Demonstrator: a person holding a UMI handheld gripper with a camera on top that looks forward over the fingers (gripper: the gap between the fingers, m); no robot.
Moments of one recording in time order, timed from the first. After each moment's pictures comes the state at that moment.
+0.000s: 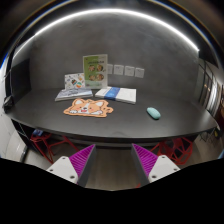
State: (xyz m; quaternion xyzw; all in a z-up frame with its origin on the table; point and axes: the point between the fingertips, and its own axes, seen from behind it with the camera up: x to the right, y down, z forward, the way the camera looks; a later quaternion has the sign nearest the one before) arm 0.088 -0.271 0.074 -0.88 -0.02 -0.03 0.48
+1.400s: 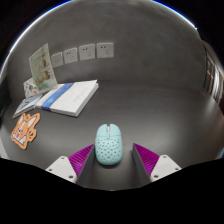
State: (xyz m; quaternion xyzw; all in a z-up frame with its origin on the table) arm 0.368 0.029 -0.019 -0.91 0.01 0.01 0.41
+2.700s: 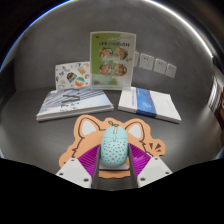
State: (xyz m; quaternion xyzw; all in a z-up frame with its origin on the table) arm -0.065 0.042 -0.004 -0.90 0.00 -0.06 0.44
